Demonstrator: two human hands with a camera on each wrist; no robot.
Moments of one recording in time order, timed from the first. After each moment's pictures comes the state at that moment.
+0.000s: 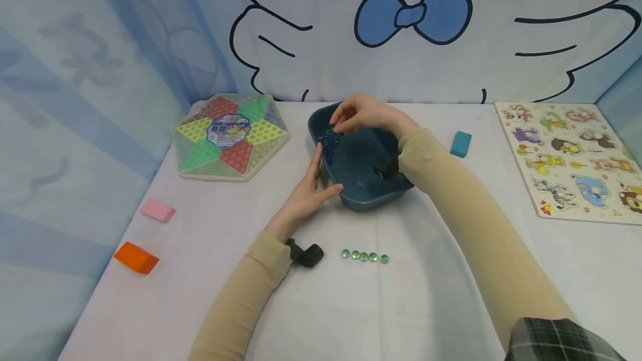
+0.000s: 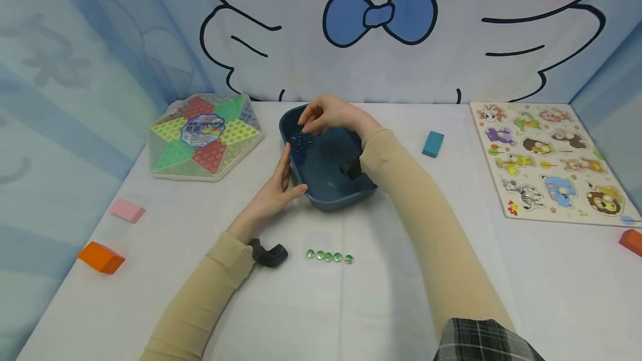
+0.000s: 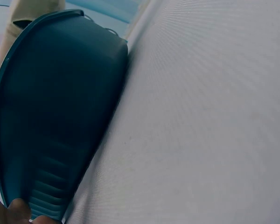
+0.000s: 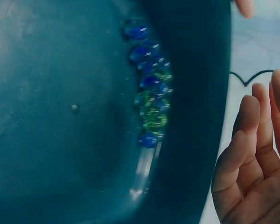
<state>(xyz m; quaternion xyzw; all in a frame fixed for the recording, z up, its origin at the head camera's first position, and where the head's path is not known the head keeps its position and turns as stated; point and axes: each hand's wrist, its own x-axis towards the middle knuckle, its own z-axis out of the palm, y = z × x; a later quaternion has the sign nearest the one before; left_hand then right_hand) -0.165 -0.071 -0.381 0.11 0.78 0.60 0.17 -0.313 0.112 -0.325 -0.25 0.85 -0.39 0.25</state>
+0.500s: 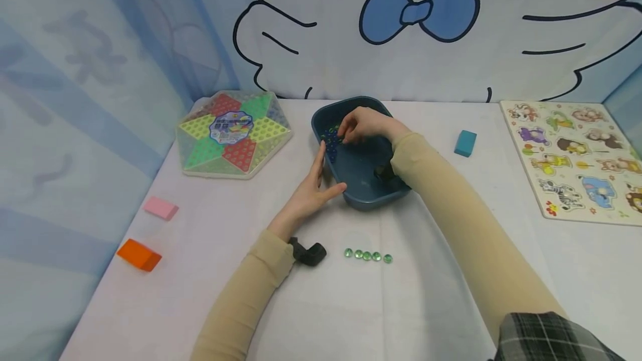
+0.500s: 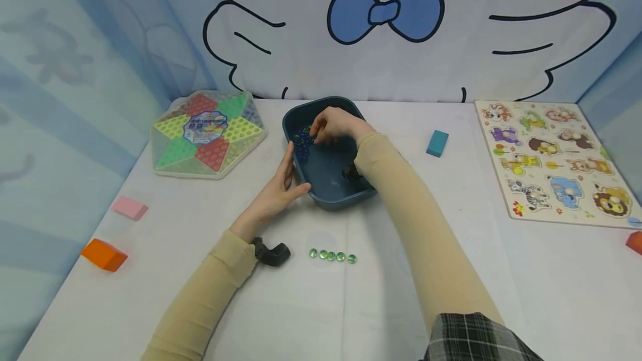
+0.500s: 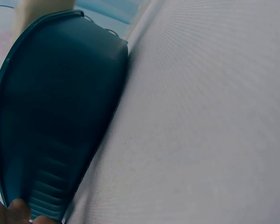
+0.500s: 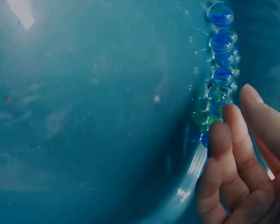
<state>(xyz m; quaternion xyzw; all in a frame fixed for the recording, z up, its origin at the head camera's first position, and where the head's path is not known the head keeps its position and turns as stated) -0.163 -0.071 -0.379 0.10 0.78 0.59 0.18 -0.322 0.105 -0.357 -0.23 0.90 -0.29 0.25</state>
